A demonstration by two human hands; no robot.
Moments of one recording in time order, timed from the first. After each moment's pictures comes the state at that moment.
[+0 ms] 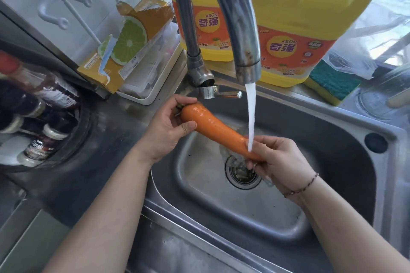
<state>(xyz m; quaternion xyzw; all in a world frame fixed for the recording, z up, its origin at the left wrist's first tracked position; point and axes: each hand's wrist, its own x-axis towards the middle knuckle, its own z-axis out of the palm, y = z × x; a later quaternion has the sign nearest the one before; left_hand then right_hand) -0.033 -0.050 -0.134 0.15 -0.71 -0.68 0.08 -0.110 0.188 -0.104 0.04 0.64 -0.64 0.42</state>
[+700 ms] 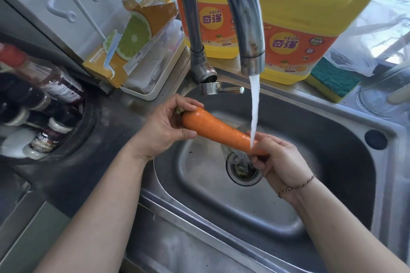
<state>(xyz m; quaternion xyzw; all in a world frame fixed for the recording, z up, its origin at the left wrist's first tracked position) -0.023 -0.056 -0.124 0.06 -0.68 -0.73 0.07 -0.103 0.184 -0.124 0.13 0.57 -0.71 0.39</state>
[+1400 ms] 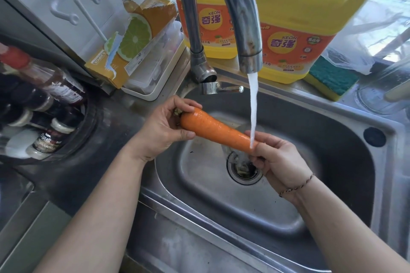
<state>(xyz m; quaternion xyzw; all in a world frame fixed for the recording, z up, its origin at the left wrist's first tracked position) -0.018 -0.056 -0.121 0.07 -0.68 -0.73 0.06 -0.099 0.187 -0.126 0.10 0.58 -0.71 0.39</state>
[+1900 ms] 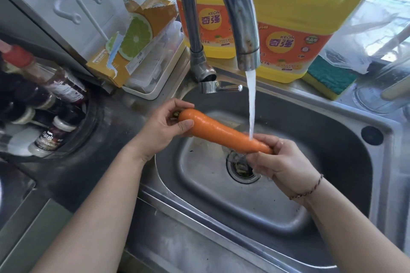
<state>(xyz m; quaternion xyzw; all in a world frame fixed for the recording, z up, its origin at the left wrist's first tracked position) -0.013 -0.054 -0.121 0.18 -0.73 -0.66 0.04 -0.098 0.205 -0.113 -0.02 0.61 -0.66 0.43</state>
